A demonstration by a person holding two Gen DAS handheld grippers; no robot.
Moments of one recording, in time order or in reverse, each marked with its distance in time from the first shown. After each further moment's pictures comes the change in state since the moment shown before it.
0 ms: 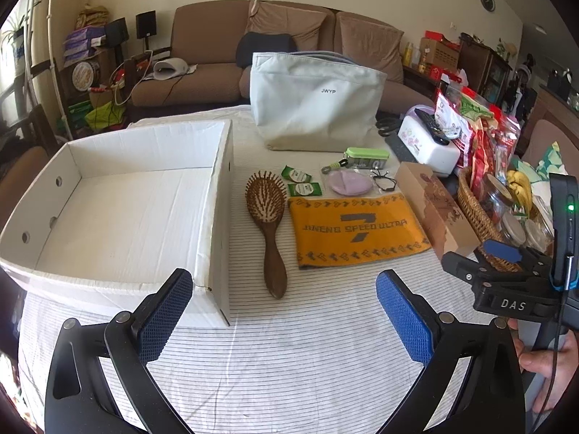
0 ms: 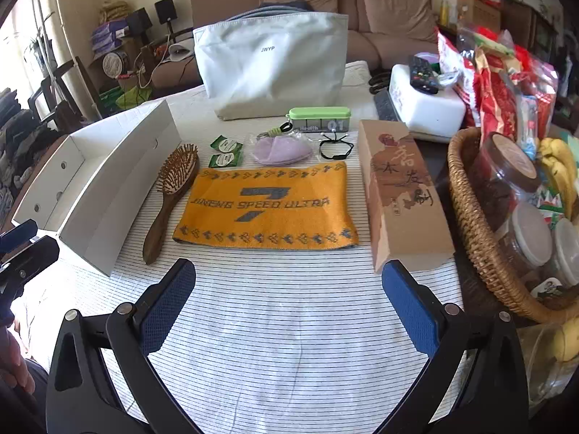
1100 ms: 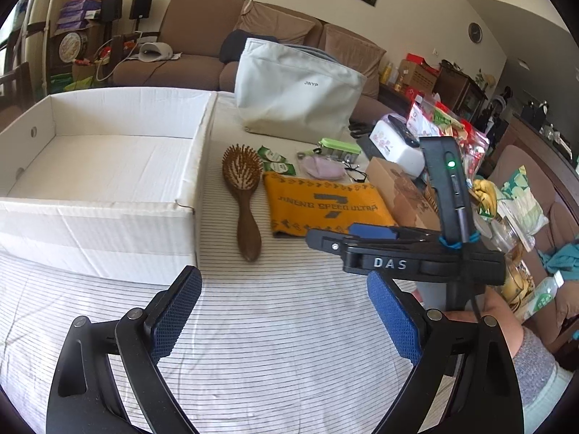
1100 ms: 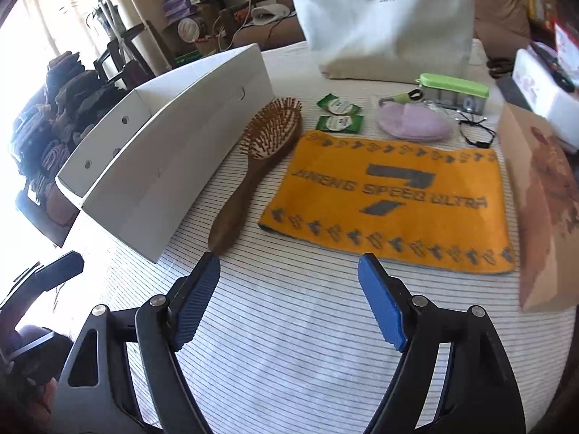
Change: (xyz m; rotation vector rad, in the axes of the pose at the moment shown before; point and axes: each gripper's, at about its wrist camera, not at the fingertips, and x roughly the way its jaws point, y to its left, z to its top) left arm 0.002 0.024 -0.056 -0.117 -0.041 -0.169; right arm 0.086 0.077 0.003 -0.159 0.092 0.328
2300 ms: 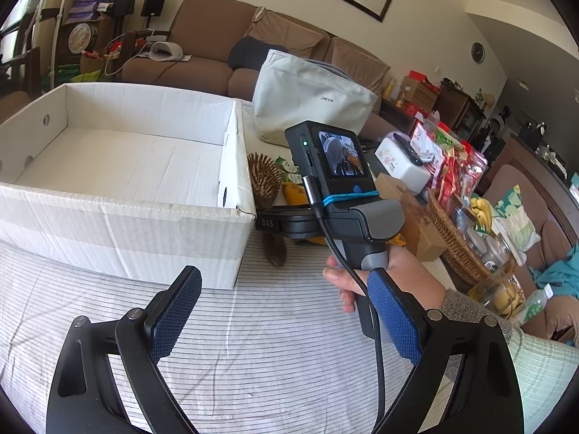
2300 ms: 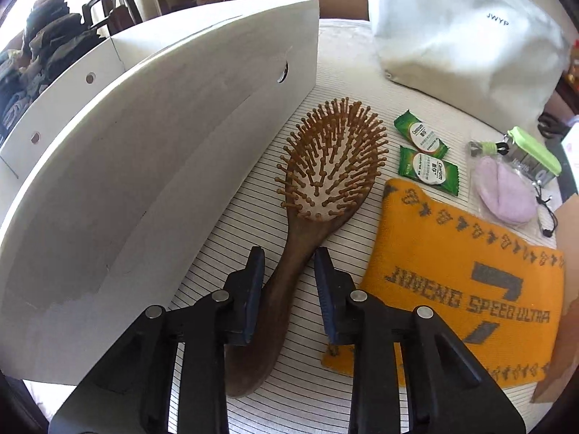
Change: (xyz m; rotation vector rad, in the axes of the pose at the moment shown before) left arm -0.011 0.041 -0.001 -0.062 -0.036 -0.029; right arm 0.100 0.061 0.052 -0.136 0.122 -0.167
